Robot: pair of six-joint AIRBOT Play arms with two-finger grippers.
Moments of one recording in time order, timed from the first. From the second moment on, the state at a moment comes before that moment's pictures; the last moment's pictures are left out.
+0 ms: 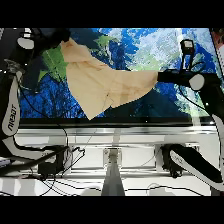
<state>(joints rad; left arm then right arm) 0.00 -1.58 1.44 0.74 -0.51 -1.16 0.09 -1.03 0.89 -1.42 0.74 1.51</state>
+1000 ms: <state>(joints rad) 0.27 -1.44 0.84 0.71 -1.07 -0.96 0.09 -1.09 0.88 -1.42 0.69 1.53</state>
